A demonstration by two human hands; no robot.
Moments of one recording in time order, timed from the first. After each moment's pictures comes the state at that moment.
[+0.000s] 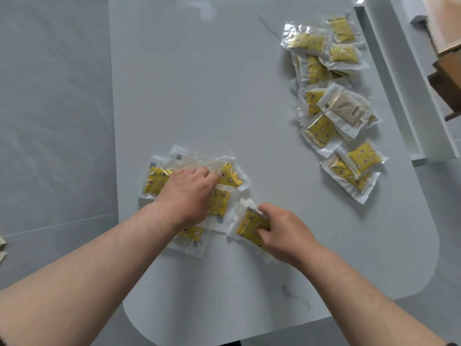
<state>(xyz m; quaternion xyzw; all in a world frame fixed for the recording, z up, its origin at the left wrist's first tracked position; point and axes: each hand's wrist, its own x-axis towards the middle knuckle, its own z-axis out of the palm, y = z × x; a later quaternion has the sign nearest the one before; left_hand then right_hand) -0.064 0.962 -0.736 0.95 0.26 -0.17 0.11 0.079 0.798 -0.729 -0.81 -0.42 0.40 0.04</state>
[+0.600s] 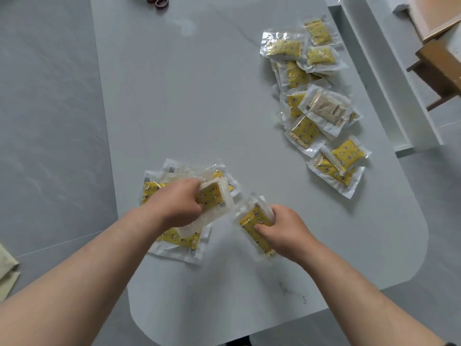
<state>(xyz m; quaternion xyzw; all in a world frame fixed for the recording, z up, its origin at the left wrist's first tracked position) -0.053 0.972 -0.695 0.82 0.40 -0.24 0.34 0.090 0.796 -0.709 -0.85 -0.24 0.45 0.15</state>
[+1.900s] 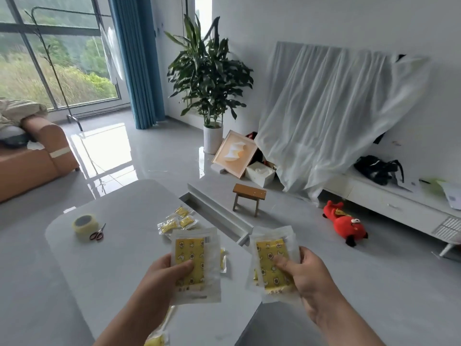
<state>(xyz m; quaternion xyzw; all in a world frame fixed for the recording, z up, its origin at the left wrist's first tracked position) -0.123 0.792 -0.199 0.55 0.27 0.01 0.79 -0.034 0.552 -0.190 -0.69 0.10 0.17 0.70</state>
